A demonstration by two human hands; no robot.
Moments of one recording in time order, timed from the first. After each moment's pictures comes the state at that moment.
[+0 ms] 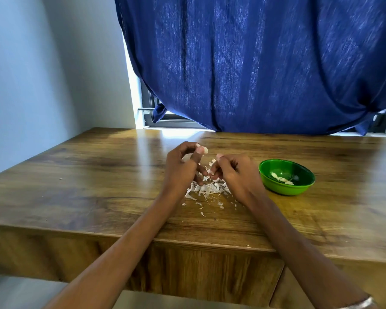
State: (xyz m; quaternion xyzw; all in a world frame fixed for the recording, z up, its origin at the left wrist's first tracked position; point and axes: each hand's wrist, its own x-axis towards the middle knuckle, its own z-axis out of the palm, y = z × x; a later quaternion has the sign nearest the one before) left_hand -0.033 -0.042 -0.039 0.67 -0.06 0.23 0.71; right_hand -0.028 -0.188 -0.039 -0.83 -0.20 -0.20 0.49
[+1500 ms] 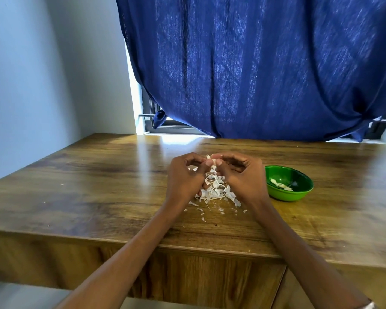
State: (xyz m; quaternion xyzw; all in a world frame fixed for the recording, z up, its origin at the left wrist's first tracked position) left_hand -0.037 -0.045 -0.040 0.75 -0.04 0.28 0.59; right_hand -0.030 -0.189 -0.033 -0.74 -0.20 -0.24 0.60
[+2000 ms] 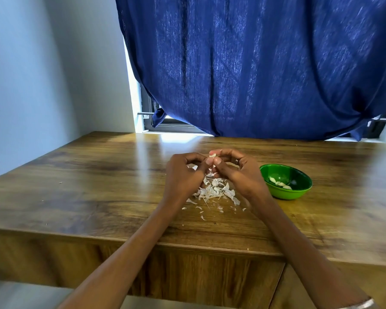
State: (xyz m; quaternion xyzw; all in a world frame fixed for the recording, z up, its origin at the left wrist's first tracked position) left_hand -0.039 -0.041 -0.038 0.78 -0.08 0.29 0.55; right_hand -0.036 -0.190 -0.024 -0.69 -0.19 -0.09 0.69
